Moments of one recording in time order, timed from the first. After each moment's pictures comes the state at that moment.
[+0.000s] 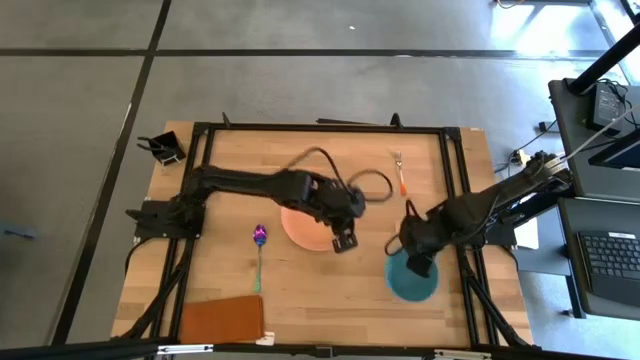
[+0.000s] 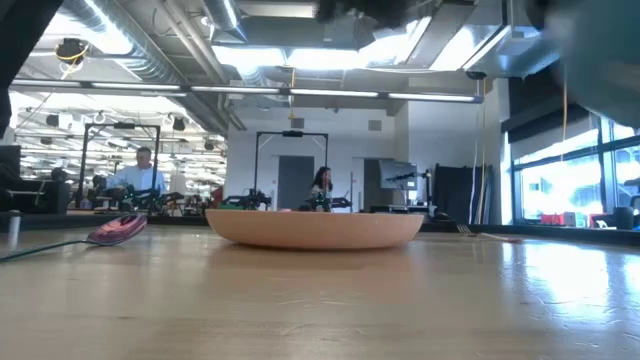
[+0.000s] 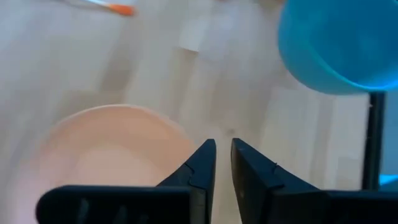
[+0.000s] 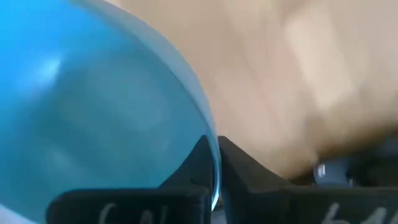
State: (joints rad) left arm -0.12 2.06 2.21 -1.12 -0.14 -0.41; right arm 0.44 1.31 1.14 -1.26 -0.10 0.99
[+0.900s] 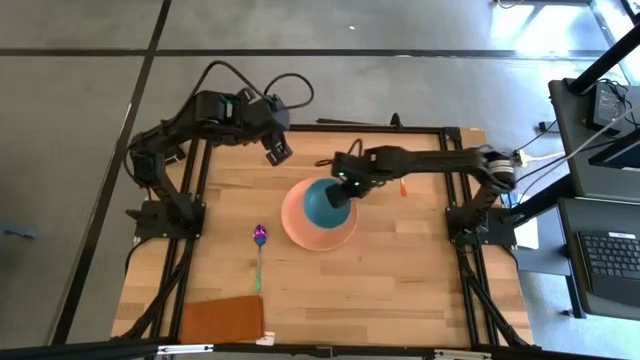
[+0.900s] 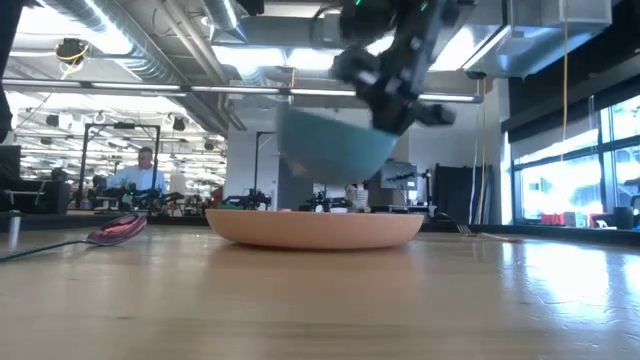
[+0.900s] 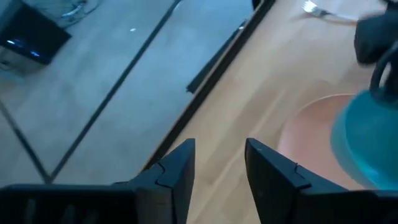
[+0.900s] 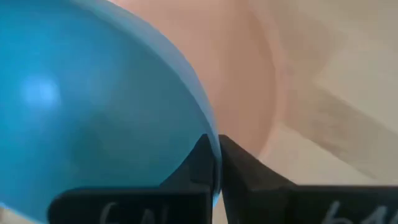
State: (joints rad) left arm 0.17 1.67 2.21 -1.57 -0.58 -0.25; right arm -0.14 1.78 1.43 -0.88 -0.04 0.92
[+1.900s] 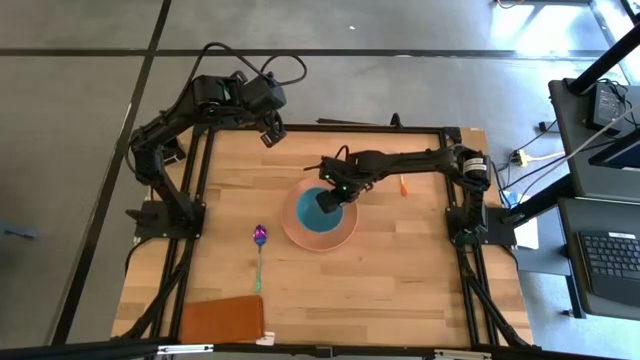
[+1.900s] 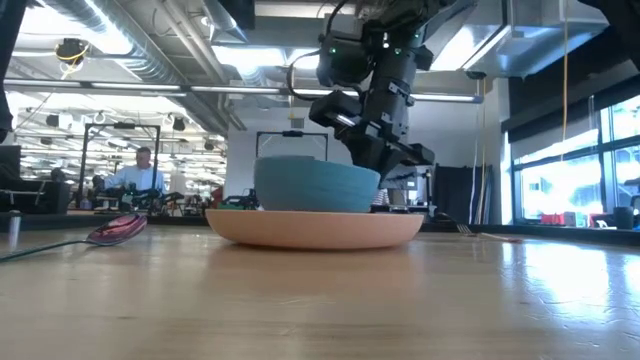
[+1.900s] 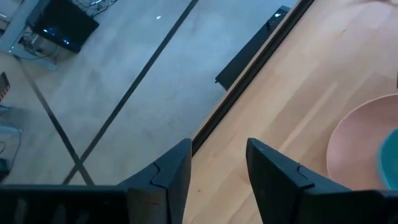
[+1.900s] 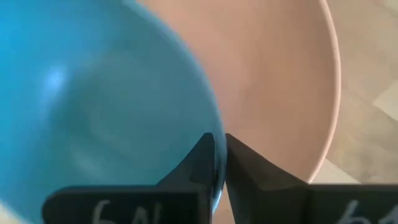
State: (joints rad) left arm 0.32 1.67 2.21 -1.57 -0.59 -0.15; right arm -0.18 1.95 1.45 -0.79 -0.13 0.83
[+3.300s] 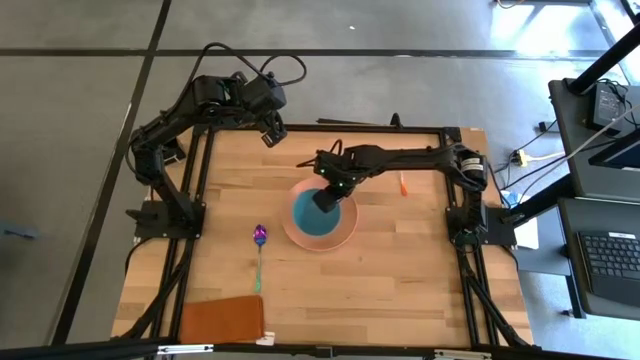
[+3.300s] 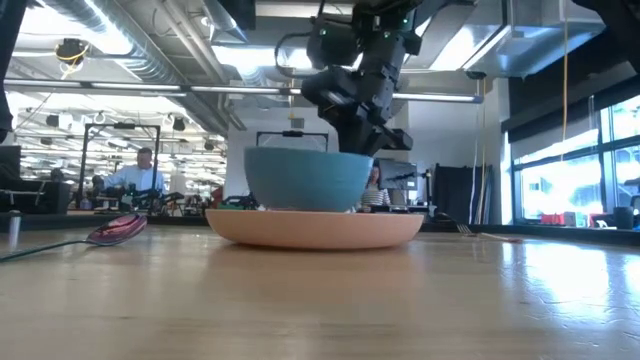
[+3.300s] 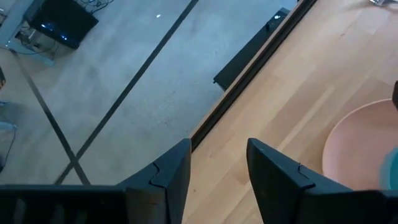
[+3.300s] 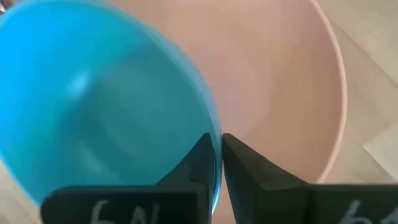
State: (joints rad) left arm 0.32 1.68 2.21 -1.57 -0.59 -0.17; right arm -0.18 1.97 1.58 -0.85 -0.12 0.64
